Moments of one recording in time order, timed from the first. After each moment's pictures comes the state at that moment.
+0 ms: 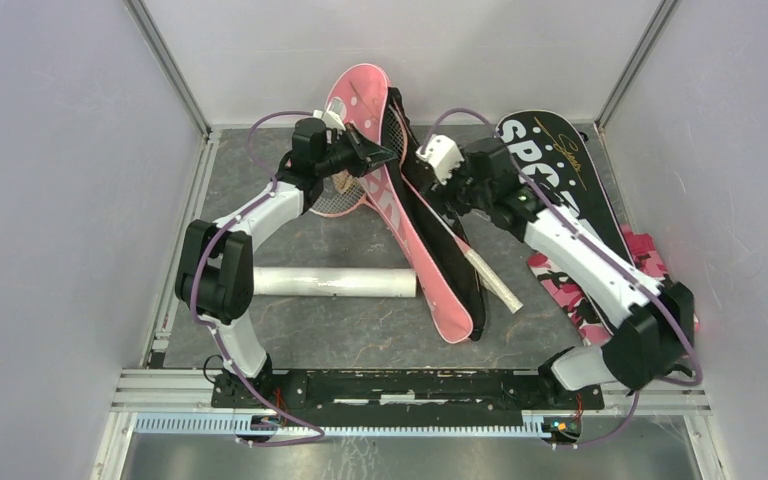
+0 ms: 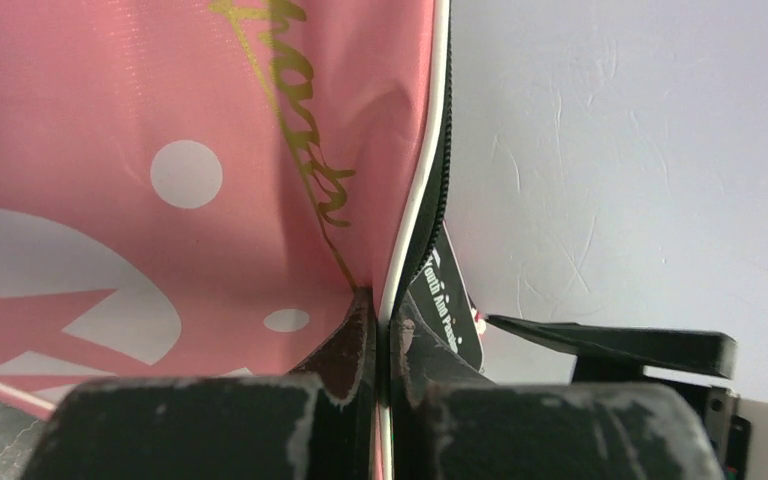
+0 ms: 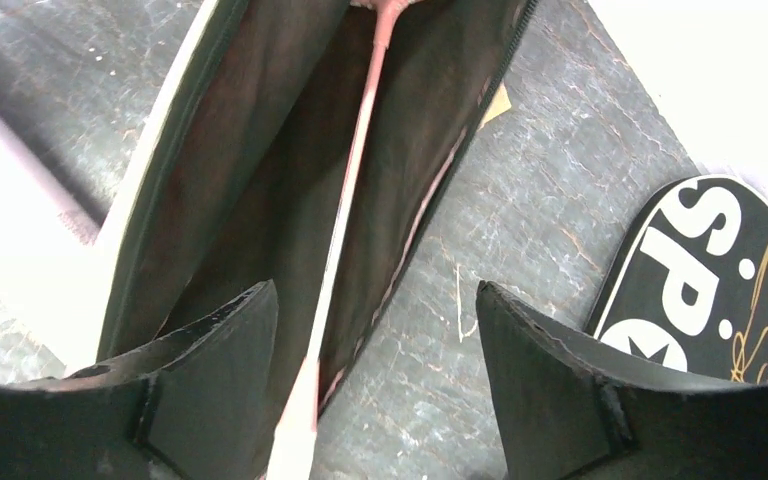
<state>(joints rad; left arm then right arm) -0.34 1.79 1.30 0.26 0.57 -0.99 0.57 1.46 1.29 -0.44 -0.05 -0.41</state>
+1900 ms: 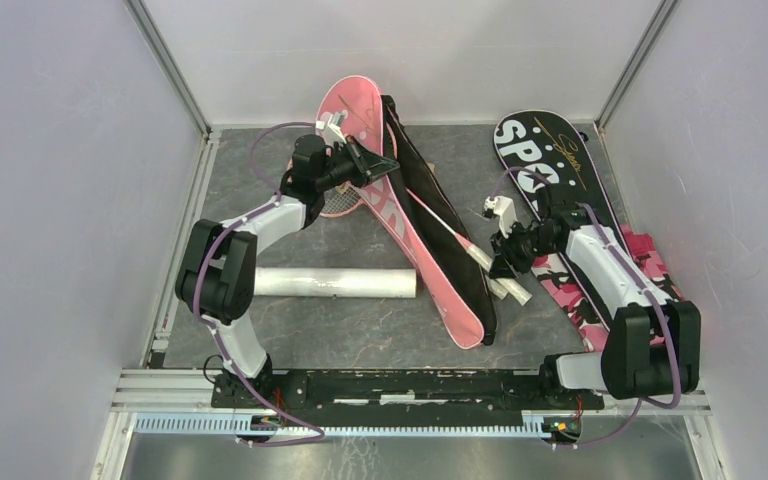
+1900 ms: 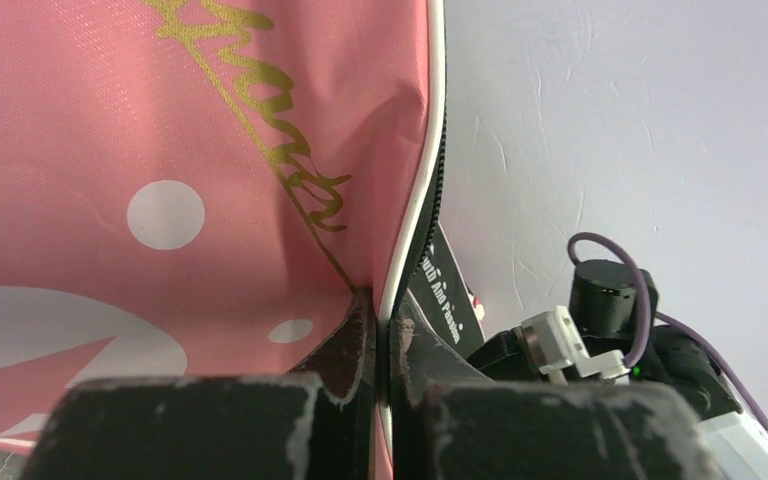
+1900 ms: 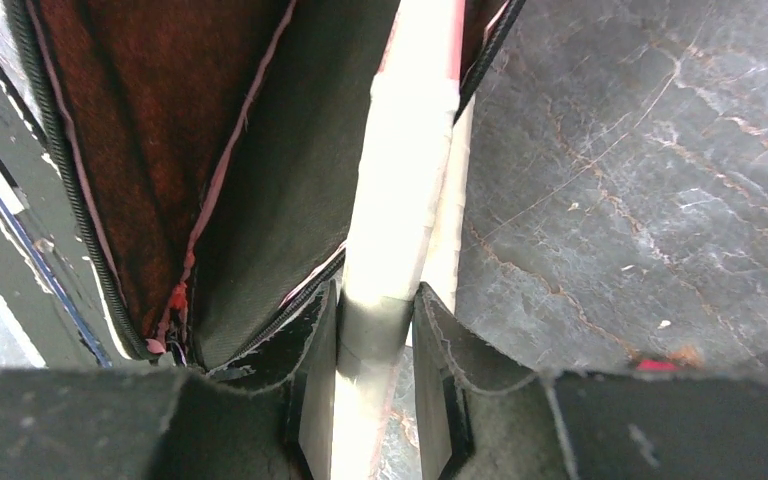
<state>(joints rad) -0.35 1.79 1.15 0.50 0.60 -1.01 0.09 1.35 0.91 -0.82 -0.67 -0.70</state>
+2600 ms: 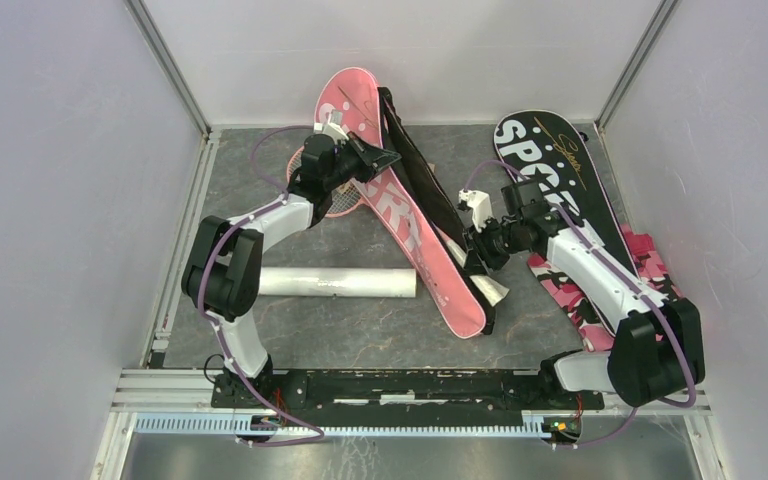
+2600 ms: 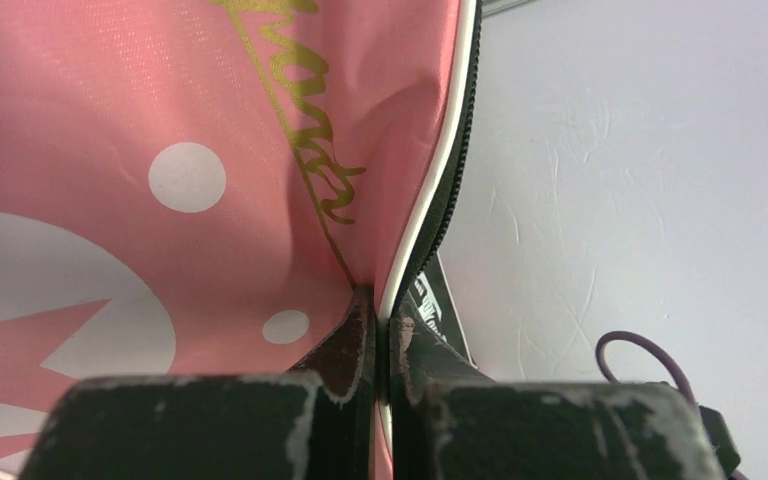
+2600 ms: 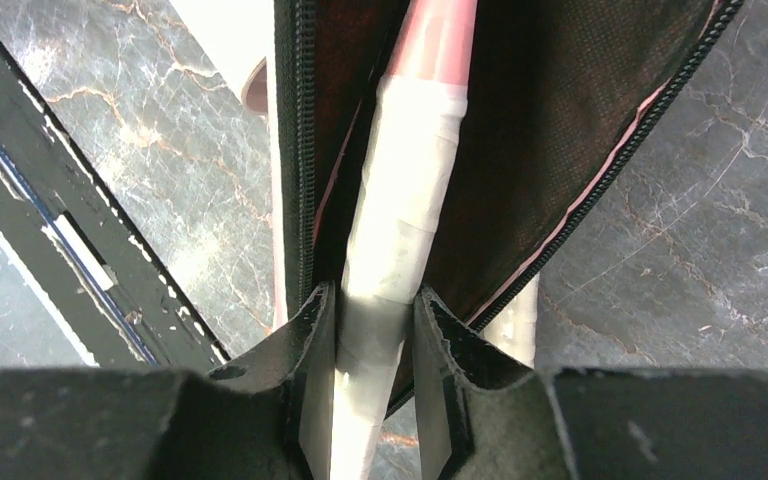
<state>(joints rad) -0.39 1.82 1.19 0.50 0.42 -1.06 0.32 1.33 0.97 -0.72 -0.57 -0.33</state>
